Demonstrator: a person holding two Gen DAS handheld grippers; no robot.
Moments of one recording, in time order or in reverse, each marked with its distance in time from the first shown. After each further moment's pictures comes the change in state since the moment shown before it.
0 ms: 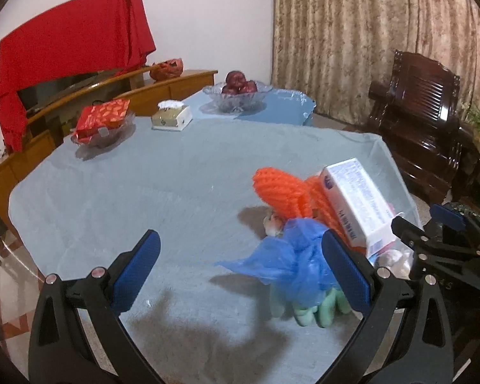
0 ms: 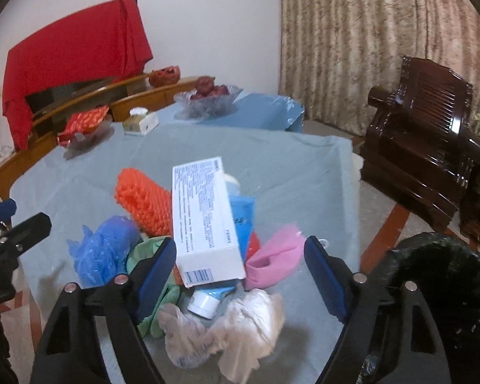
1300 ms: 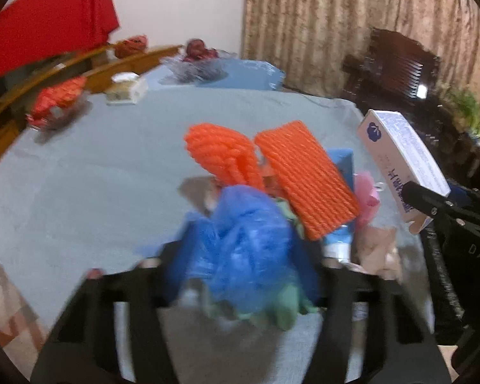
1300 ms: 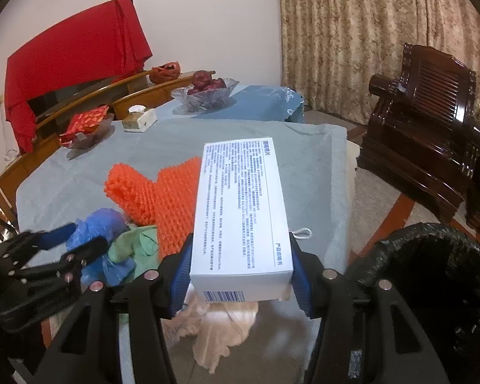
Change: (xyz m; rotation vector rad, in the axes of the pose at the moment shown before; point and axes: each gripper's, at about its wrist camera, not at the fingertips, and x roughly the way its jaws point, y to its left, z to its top) left arm 0.053 -0.045 -0.017 0.027 0.104 -0.170; right arm -0.005 -0.036 -0.003 0.029 0.027 0.041
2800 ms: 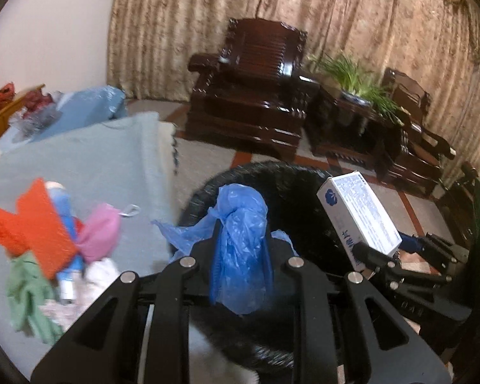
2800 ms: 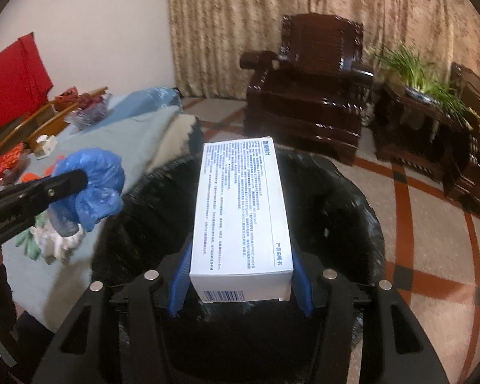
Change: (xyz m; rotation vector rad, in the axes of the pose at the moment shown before) left arm -0.023 -0.246 -0.003 0.300 -0.003 -0.470; right arm -0.141 -0.179 -0.107 0.280 0.030 -0.352
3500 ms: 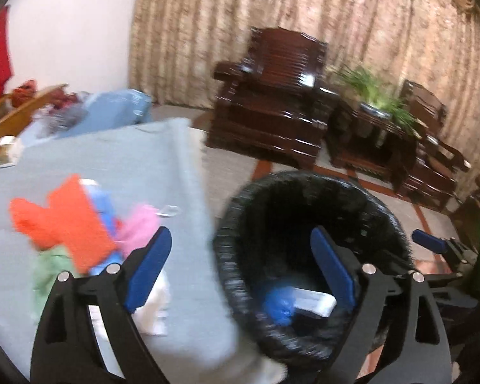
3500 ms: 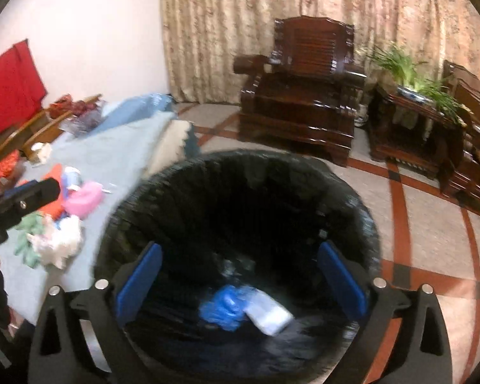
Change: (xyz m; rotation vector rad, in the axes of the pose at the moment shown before) left arm -0.044 0.040 -0.010 -0.052 -0.072 0.124; right arm -0.010 0.019 0.014 0.017 -0.041 0.012
